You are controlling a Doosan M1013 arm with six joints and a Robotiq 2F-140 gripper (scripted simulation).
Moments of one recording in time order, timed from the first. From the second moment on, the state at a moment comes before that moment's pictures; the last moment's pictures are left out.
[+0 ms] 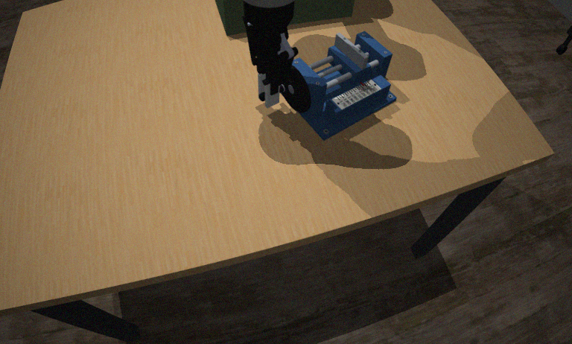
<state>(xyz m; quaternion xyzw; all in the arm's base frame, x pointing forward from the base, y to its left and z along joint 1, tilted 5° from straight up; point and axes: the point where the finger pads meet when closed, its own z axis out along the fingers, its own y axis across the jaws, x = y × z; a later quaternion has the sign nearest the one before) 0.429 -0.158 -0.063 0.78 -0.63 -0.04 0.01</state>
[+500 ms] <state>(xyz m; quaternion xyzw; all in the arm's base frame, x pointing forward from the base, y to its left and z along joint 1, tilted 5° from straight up) 0.438 -0.156 -0.073 0.78 -0.63 -0.04 0.01</state>
